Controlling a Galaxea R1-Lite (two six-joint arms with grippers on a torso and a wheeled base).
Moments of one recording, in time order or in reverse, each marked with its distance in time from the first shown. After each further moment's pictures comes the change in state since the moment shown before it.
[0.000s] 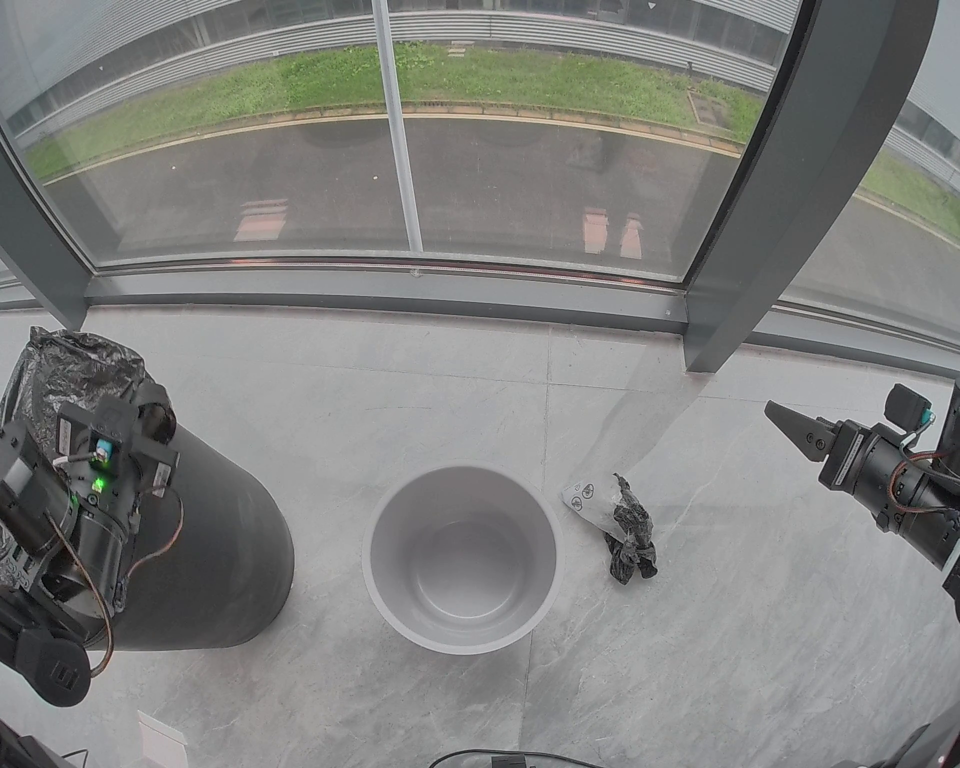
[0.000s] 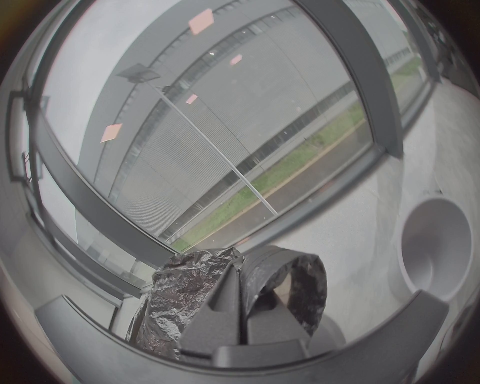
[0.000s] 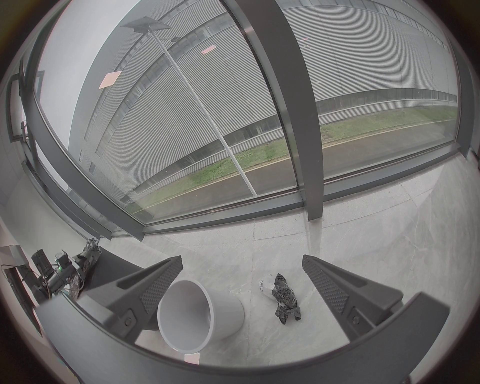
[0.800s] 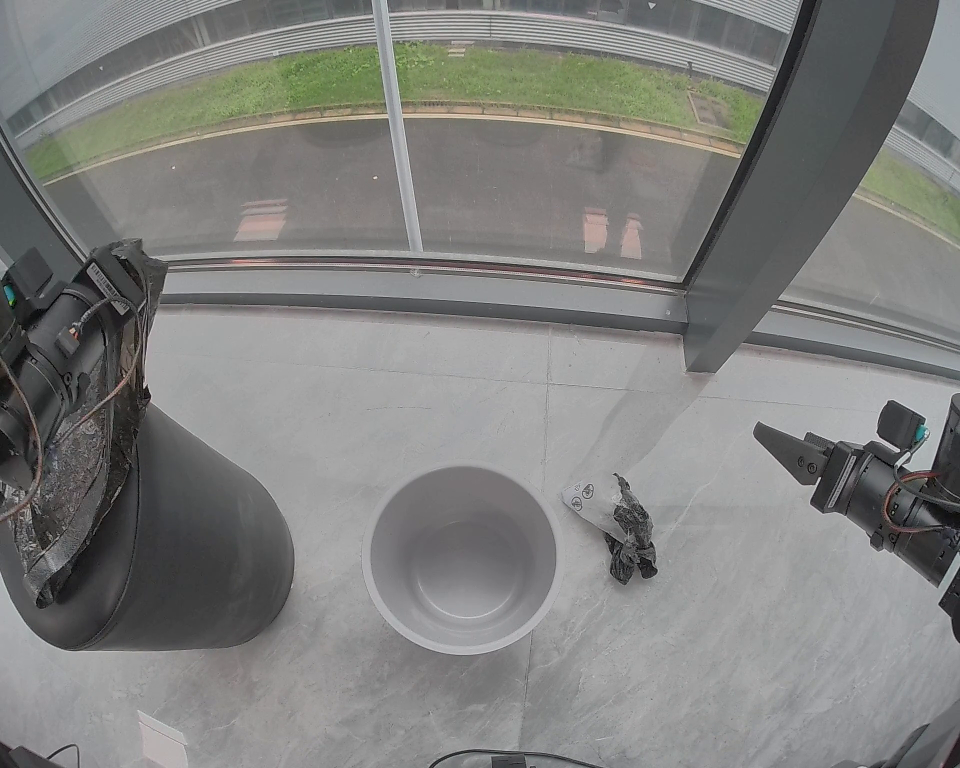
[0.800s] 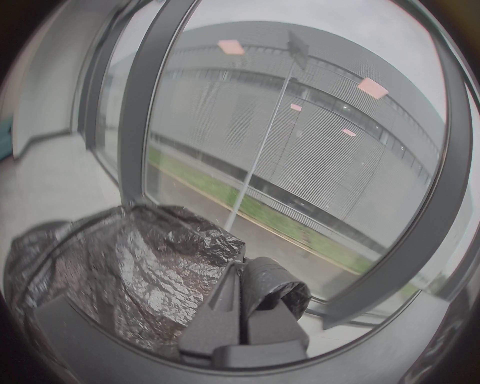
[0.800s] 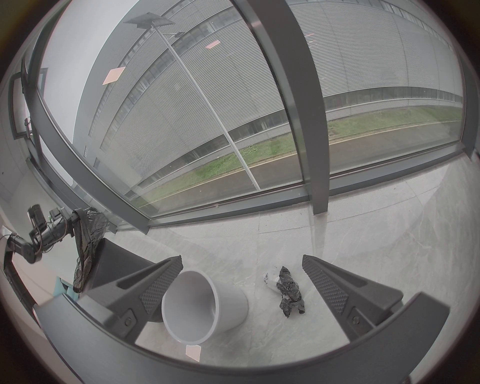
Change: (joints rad) left arm 0.004 -0.189 -0.501 0.697 -0.092 -1.127; right arm 0.045 -0.002 0.044 -0.025 0.002 -0.011
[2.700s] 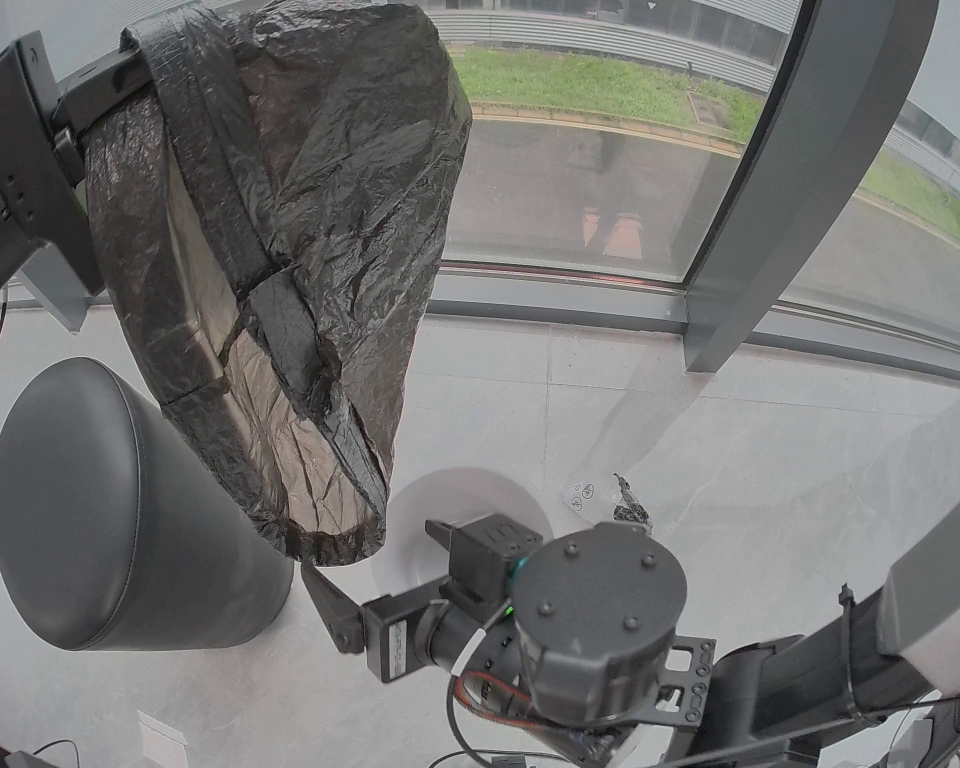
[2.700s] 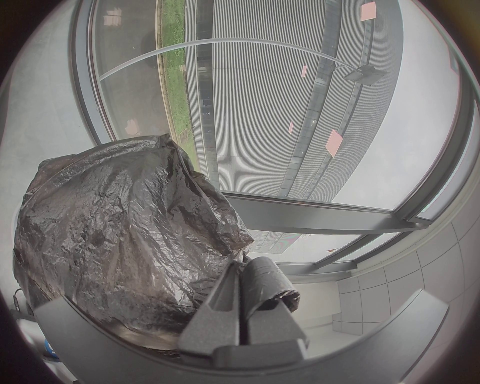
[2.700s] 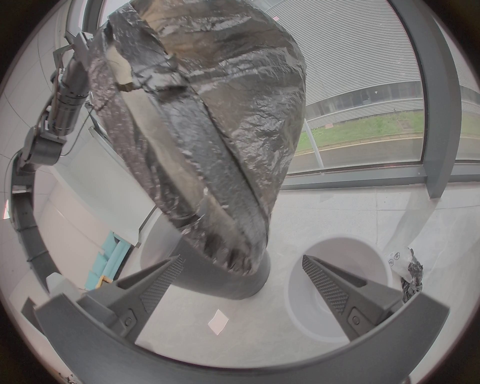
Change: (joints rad) left arm -0.324 -0.145 -0.326 0.309 -0.790 -0.940; right arm 0.904 0.543 -0.557 0.010 -0.470 -0.037
